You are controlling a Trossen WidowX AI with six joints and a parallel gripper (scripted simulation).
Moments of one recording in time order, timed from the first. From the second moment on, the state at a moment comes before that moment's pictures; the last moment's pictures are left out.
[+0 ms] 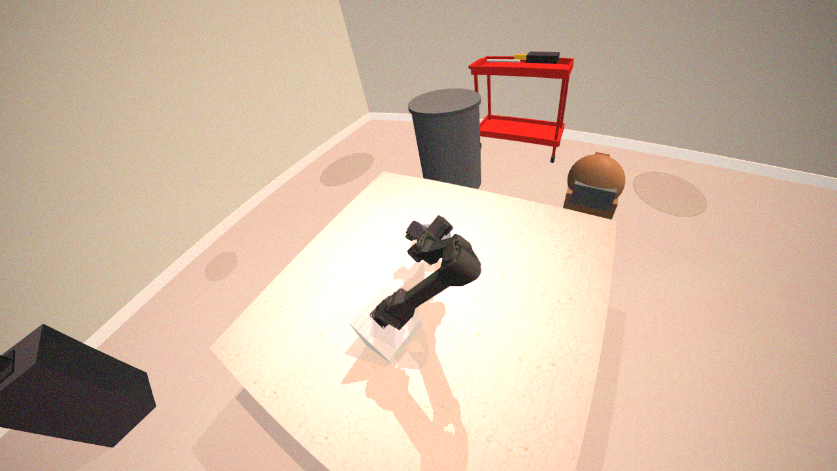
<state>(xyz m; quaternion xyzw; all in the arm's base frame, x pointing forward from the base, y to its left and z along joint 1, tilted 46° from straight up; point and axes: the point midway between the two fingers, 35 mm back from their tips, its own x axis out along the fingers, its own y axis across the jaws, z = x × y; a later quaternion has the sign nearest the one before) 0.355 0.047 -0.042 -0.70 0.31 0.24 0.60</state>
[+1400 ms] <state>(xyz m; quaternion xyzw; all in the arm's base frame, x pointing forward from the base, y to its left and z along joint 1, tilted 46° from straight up) 0.333 0.056 -0.010 -0.70 0.31 0.25 0.60</state>
